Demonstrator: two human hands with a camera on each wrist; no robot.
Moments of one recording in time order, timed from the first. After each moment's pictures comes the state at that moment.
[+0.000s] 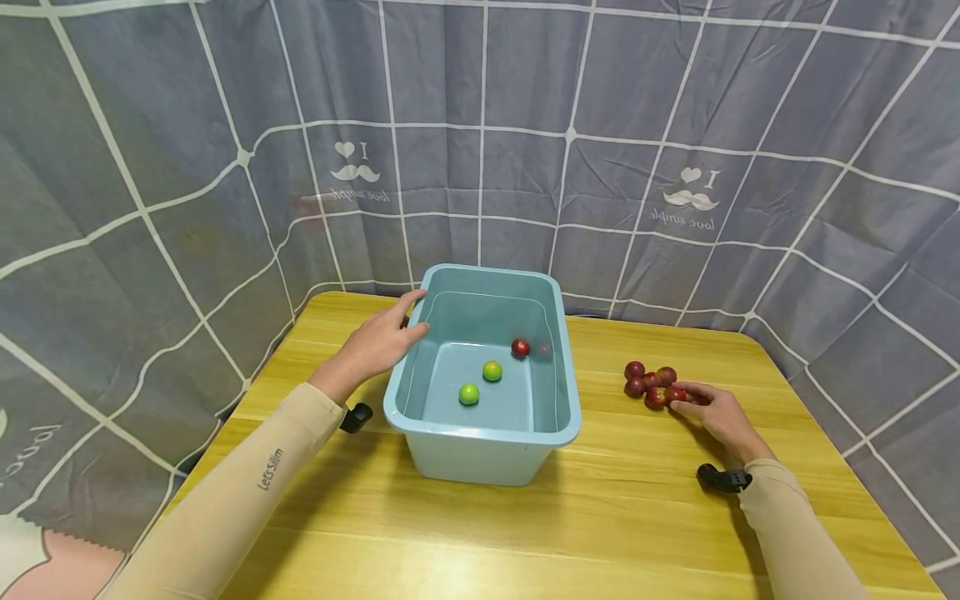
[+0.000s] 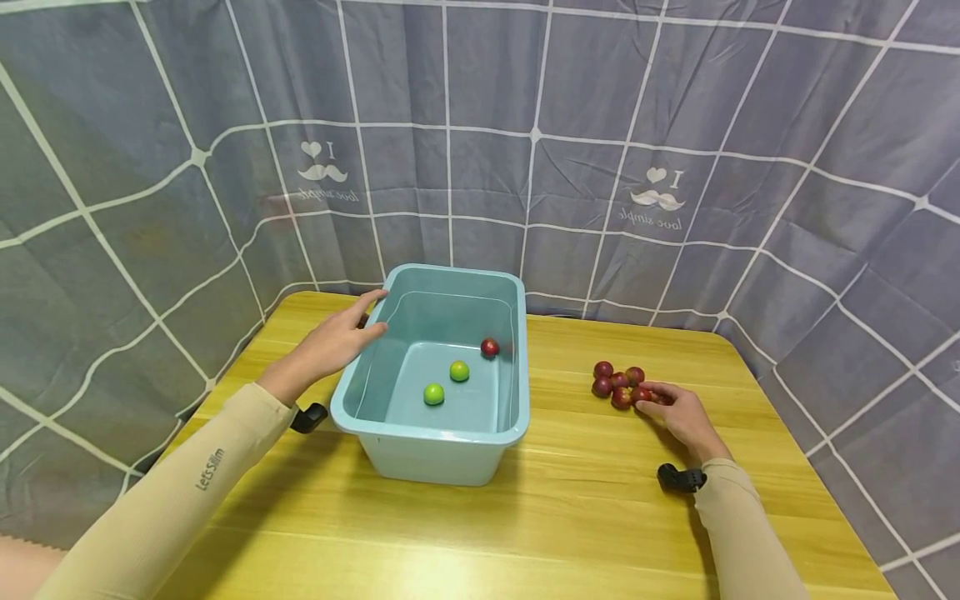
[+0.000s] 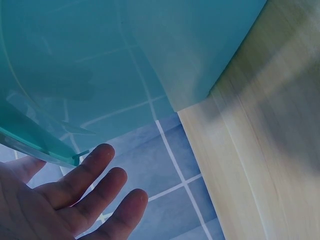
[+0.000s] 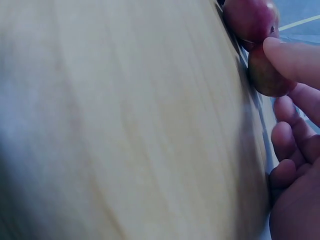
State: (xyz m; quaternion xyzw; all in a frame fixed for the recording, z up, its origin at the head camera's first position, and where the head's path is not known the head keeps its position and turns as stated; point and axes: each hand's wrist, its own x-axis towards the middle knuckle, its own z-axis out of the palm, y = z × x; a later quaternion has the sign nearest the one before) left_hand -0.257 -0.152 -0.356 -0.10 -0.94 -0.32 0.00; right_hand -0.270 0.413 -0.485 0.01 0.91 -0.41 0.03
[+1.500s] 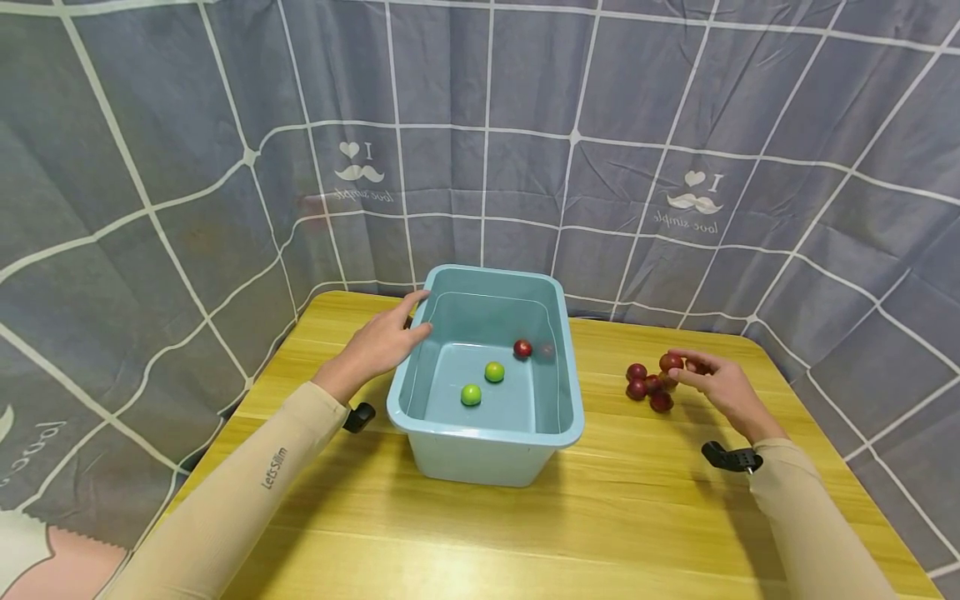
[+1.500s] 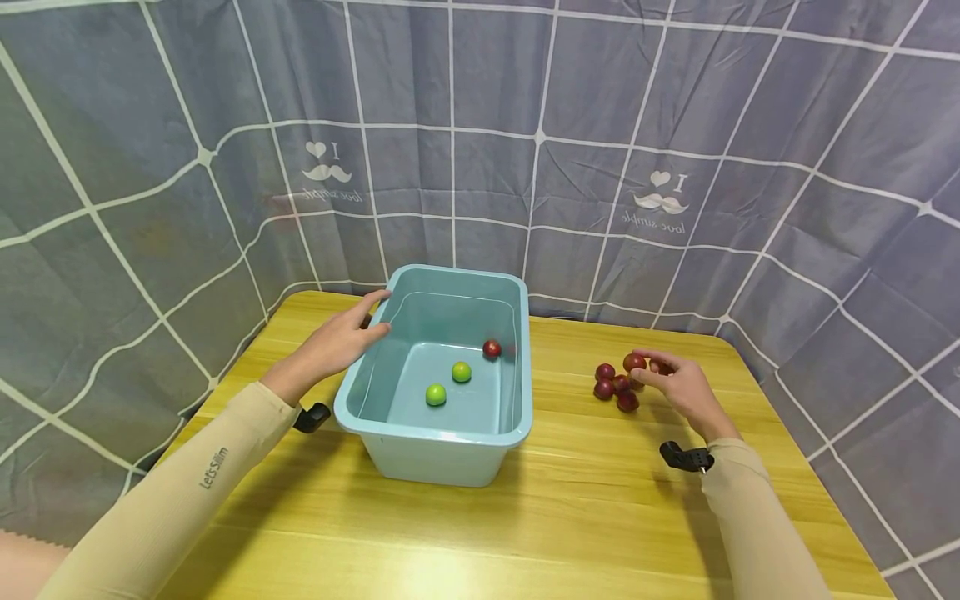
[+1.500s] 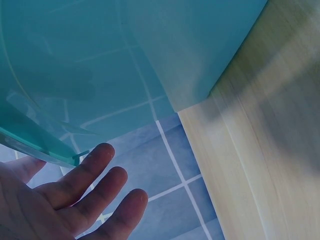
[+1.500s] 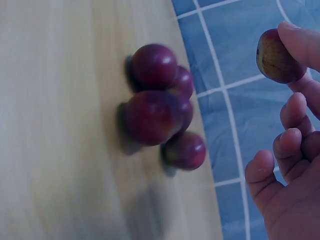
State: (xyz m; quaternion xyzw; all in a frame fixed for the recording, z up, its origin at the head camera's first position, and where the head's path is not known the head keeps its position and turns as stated) left_hand -0.256 -0.152 -0.356 -0.10 -0.94 -0.32 0.01; right_hand -0.271 0.389 -0.420 -0.07 0.90 -0.42 -0.02
